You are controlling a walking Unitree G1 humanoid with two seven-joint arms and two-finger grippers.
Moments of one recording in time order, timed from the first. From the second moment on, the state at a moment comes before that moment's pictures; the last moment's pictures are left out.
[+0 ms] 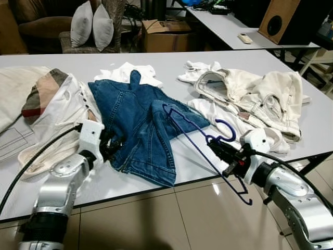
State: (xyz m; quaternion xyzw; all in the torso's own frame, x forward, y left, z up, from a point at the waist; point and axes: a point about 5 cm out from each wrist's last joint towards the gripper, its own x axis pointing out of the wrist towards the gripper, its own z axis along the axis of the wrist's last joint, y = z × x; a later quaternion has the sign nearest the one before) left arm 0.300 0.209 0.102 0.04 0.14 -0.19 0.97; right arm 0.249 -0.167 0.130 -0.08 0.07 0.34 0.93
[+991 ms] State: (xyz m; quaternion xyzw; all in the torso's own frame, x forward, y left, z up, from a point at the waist) left arm 0.322 0.199 0.124 0.02 0.08 -0.17 0.98; right arm 0.253 -0.168 0.143 -0.08 0.03 0.35 0.93
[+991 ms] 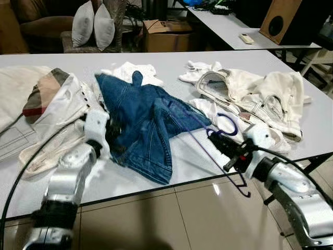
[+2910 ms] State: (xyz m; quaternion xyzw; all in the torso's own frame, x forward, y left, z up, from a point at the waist) left arm 0.379 0.104 0.269 -0.30 -0.05 -0.19 0.93; right arm 0.249 -0.137 0.151 -0.02 0.06 0.43 0.90
